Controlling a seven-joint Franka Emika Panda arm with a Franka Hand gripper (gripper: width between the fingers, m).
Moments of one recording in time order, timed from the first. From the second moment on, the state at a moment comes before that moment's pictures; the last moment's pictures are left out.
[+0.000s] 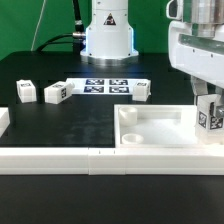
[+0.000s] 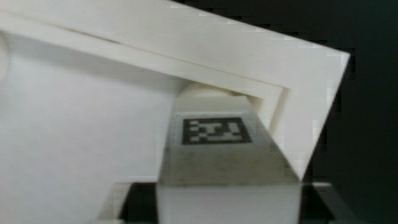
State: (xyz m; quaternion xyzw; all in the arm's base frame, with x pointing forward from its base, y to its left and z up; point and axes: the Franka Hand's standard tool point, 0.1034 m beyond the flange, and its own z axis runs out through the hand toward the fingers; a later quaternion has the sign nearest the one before) arm 0.634 0.116 0.074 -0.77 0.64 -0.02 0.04
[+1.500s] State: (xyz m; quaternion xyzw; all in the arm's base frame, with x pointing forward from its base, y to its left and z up) arm 0.633 0.121 0.072 -0.57 0.82 0.01 0.06
